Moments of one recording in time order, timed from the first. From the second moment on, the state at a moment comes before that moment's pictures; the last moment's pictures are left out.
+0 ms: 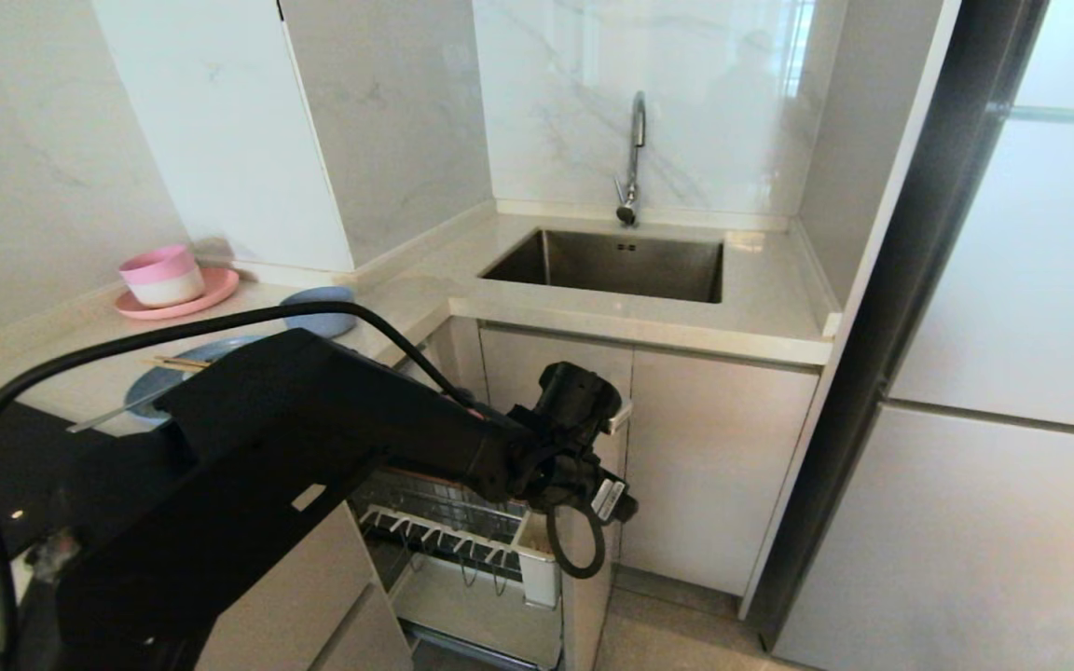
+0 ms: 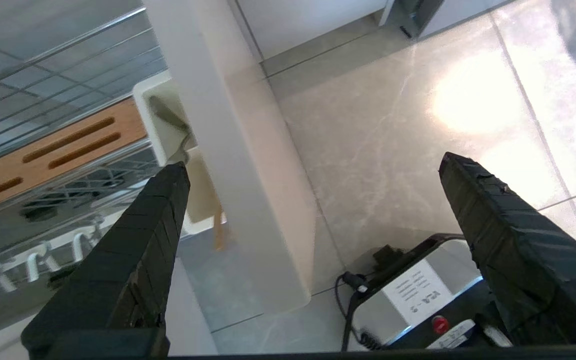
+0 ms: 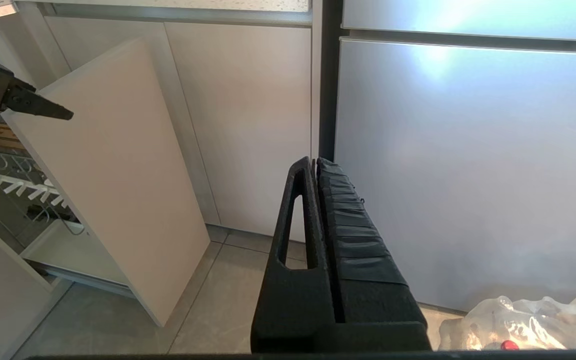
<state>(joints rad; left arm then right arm) -0.71 2.31 -1.50 0.00 0.11 0.08 0.00 0.00 0.00 0.00 -0.01 0.03</state>
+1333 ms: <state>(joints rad) -0.76 2.33 -1.53 -0.01 0.13 0.04 0.00 0.00 0.00 0.00 -0.01 0.03</state>
